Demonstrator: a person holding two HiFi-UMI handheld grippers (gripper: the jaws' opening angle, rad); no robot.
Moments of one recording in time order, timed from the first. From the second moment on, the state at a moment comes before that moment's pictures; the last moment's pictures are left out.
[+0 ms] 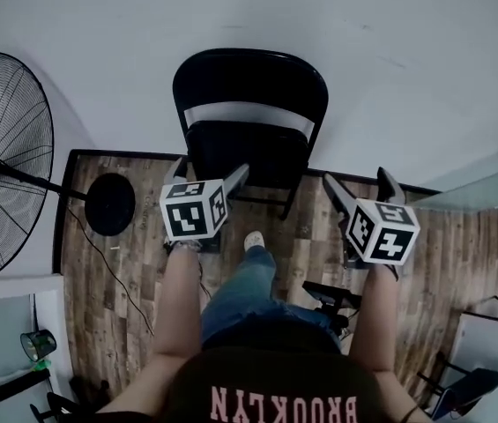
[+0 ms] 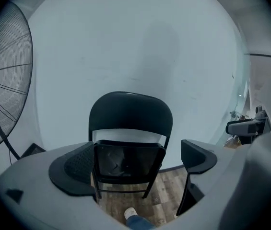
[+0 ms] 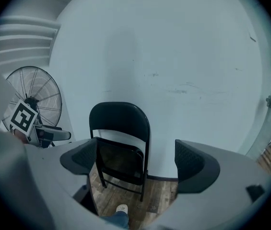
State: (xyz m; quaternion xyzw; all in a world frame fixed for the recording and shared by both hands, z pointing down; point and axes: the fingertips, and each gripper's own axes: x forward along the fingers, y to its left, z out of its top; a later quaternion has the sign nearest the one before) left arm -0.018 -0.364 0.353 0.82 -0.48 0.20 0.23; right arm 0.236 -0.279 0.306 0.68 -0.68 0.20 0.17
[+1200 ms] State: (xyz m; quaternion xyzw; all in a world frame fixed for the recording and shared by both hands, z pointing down) left arm 0.103 -0.516 0.542 0.66 -0.50 0.10 0.55; right arm 0.318 -0.439 0.390 0.64 -0.69 0.26 0.20
